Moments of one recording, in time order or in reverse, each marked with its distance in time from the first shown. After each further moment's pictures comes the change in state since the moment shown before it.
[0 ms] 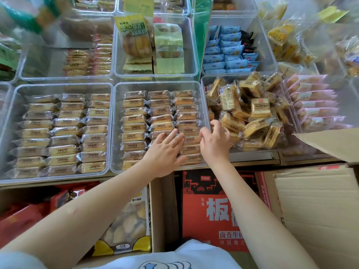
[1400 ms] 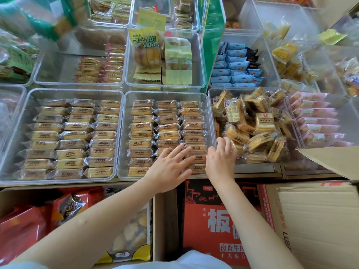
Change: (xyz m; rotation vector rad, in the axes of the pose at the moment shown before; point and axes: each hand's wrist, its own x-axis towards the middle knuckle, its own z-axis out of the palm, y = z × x) left_hand -0.018 0.002 0.010 -0.210 0.092 0.060; right_hand -0.015 -0.014 -0.017 -0.333 -0.160 0.027
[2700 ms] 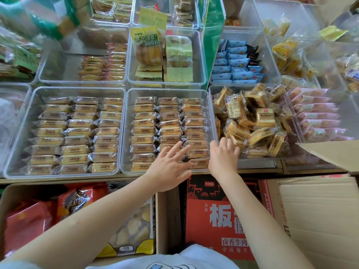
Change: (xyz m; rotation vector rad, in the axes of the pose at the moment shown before) left_hand -0.019 0.008 -0.010 0.046 -0.090 -0.023; right_hand -0.004 -0.004 -0.018 -0.055 -0.165 0.035
